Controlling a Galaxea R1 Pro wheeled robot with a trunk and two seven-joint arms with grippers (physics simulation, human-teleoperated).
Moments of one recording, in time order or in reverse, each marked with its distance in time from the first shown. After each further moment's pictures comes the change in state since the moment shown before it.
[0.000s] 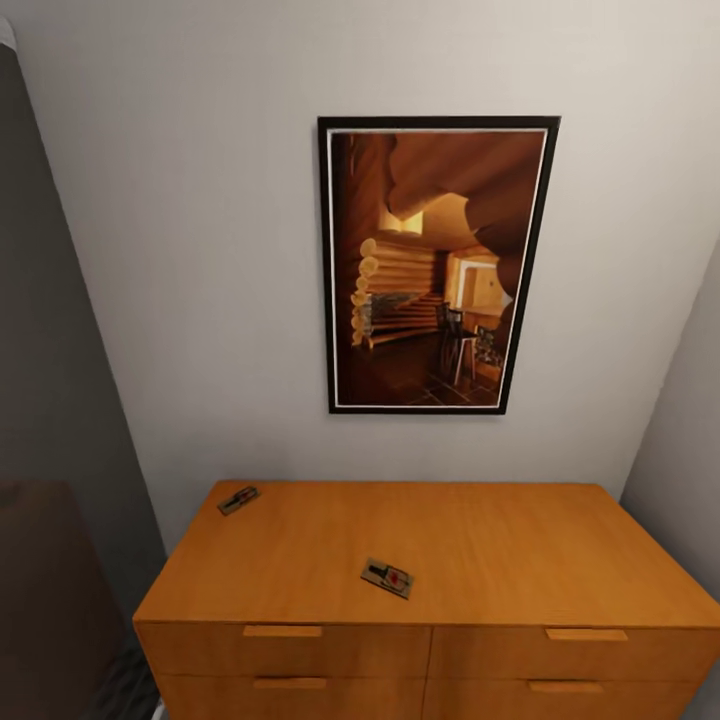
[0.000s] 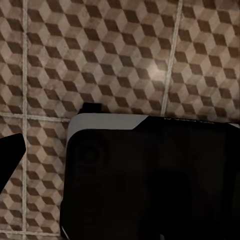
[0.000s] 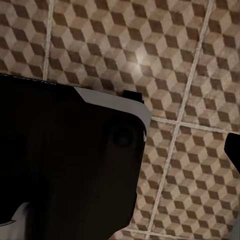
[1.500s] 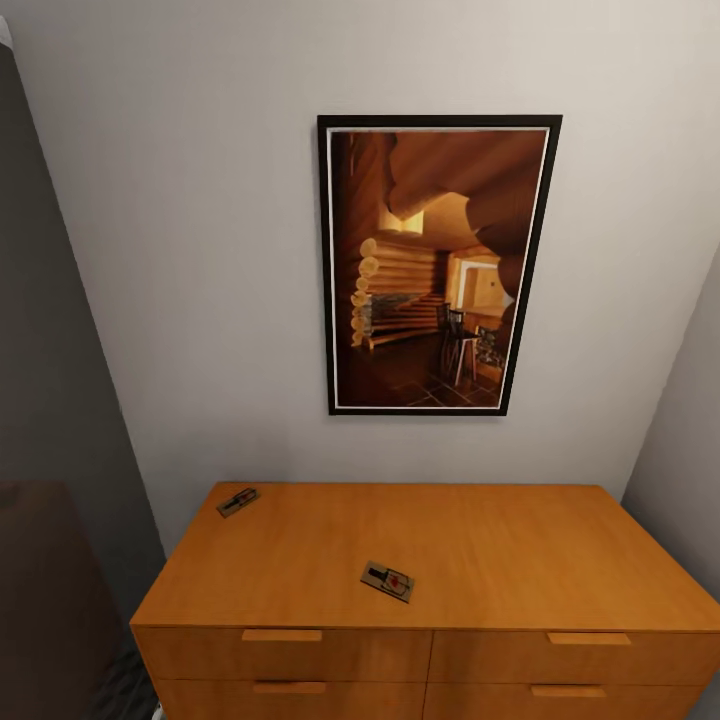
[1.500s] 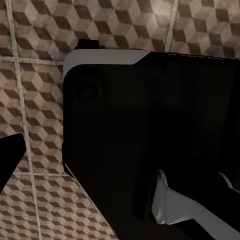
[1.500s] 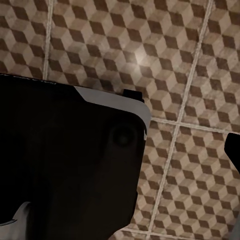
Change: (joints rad) left arm 0.002 0.002 -0.001 0.010 -0.001 0.236 -0.012; right arm 0.000 0.000 -0.003 0.001 -0.003 0.003 -0.001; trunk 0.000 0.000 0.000
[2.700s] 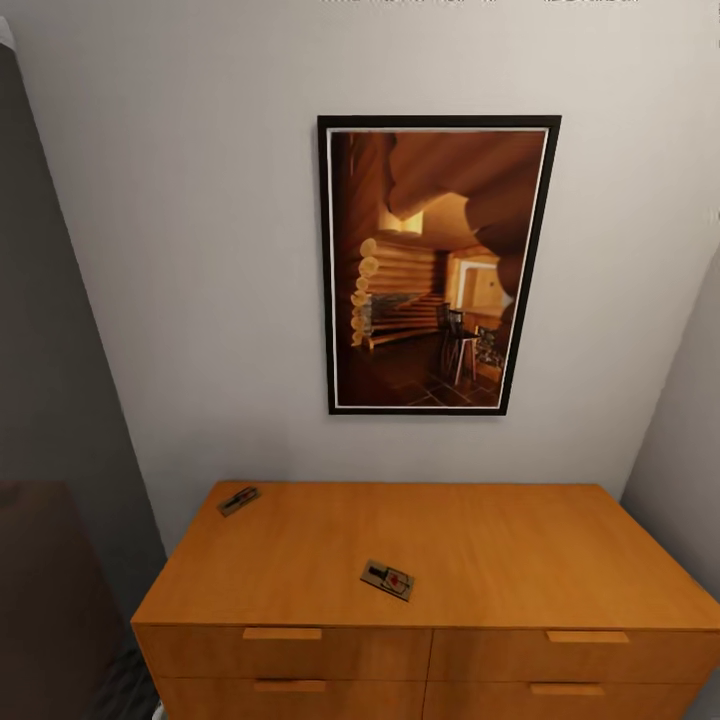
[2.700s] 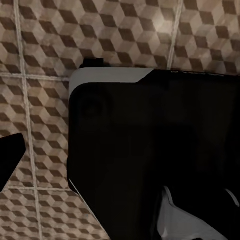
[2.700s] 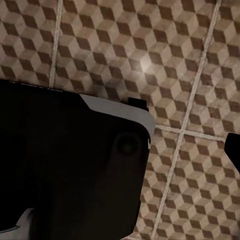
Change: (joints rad) left arm 0.000 0.001 -0.007 -0.004 -0.009 -0.061 0.011; right arm -0.001 -0.003 0.001 -0.017 0.007 -0.013 0.032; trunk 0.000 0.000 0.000
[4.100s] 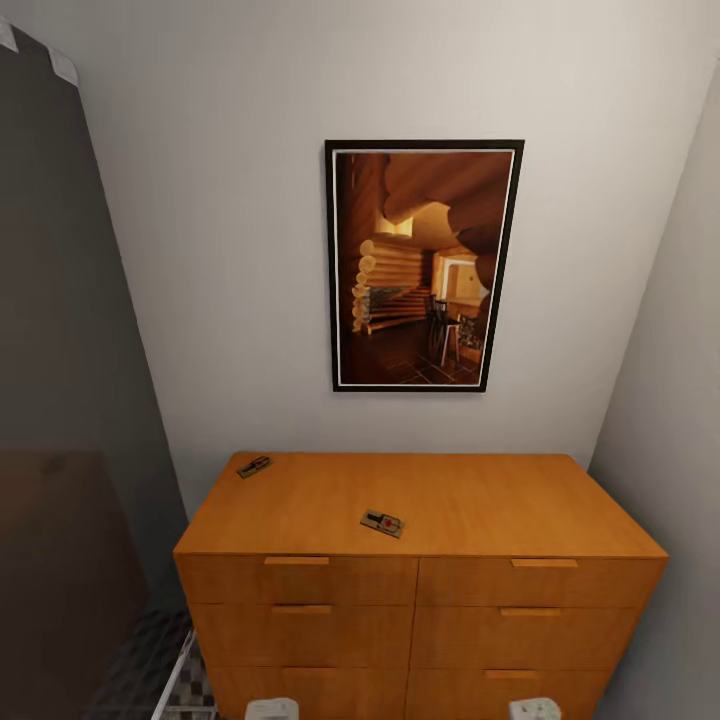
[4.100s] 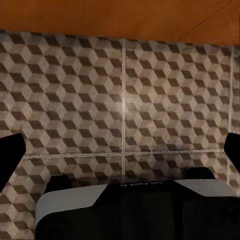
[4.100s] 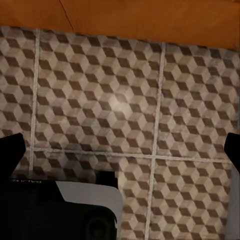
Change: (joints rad) left arm 0.000 0.009 -0.009 -0.585 -0.007 0.216 -0.001; right arm -0.004 -0.016 -0.030 -0.671 -0.045 0.504 0.009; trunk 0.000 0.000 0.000
